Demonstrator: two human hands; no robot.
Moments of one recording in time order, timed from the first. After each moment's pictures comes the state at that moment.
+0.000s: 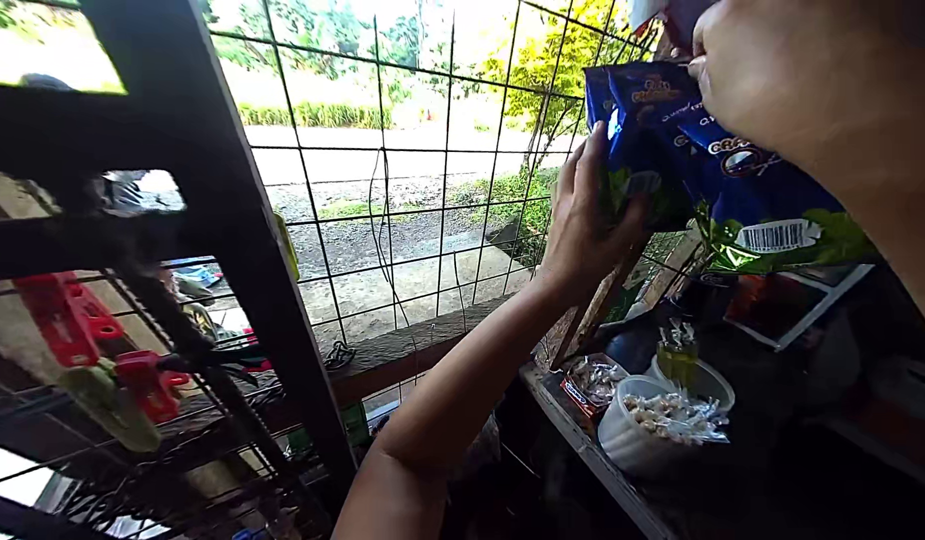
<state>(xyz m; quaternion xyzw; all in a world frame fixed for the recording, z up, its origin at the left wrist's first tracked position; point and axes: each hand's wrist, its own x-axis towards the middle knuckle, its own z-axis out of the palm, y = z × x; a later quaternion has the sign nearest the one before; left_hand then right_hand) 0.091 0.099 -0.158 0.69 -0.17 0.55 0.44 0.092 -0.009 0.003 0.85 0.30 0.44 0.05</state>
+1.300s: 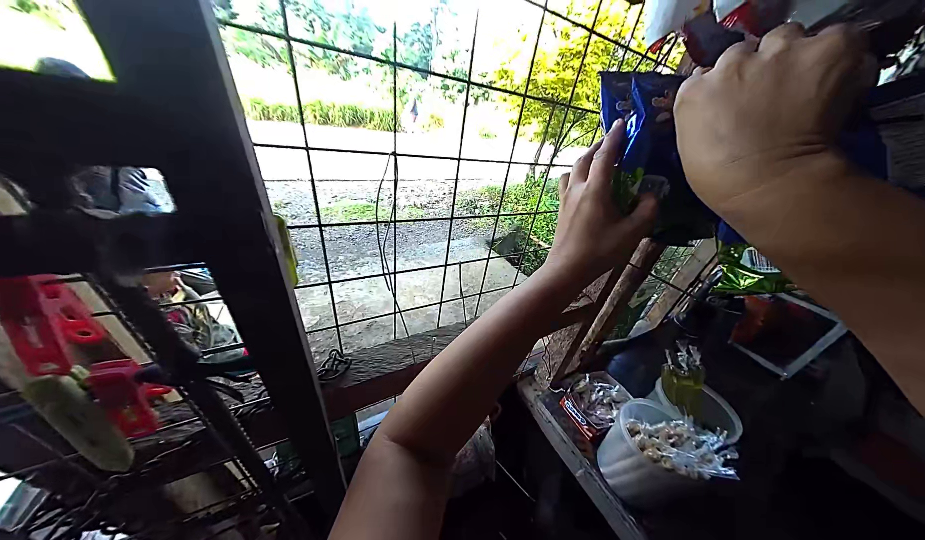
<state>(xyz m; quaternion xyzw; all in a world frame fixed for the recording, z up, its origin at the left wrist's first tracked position) 0.107 0.113 -0.138 0.72 -0.13 0.52 0.44 0.093 0.023 -0.024 0.87 0.18 0.44 0.16</state>
